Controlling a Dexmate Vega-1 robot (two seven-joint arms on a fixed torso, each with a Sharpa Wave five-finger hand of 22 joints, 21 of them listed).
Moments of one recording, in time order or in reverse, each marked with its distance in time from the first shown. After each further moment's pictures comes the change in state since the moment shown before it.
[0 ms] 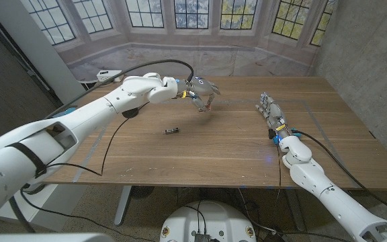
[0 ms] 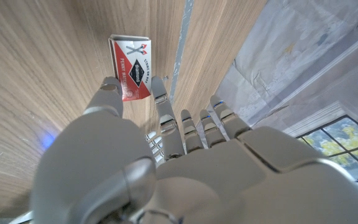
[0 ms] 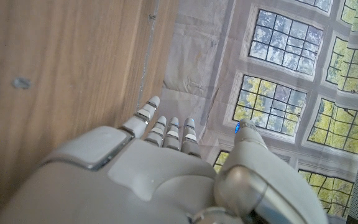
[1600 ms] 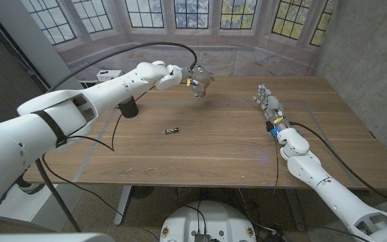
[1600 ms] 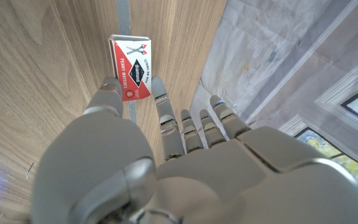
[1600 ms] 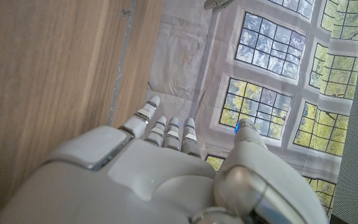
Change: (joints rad) left arm -0.234 -0.141 0.220 0.325 0.042 0.091 0.129; left_hand 0.000 0.000 0.000 0.000 0.000 0.000 0.000 0.000 0.000 0.005 -0.005 -0.004 0.000 0.004 -0.004 0.000 0.000 -0.001 -0.001 0.000 0.000; right arm 0.051 0.012 -0.010 0.014 -0.006 0.005 0.019; right_hand 0.000 0.000 0.007 0.001 0.000 0.000 0.000 0.000 0.000 0.000 0.000 0.000 0.000 0.000 0.000 0.000 0.000 0.004 -0.004 0.000 0.000
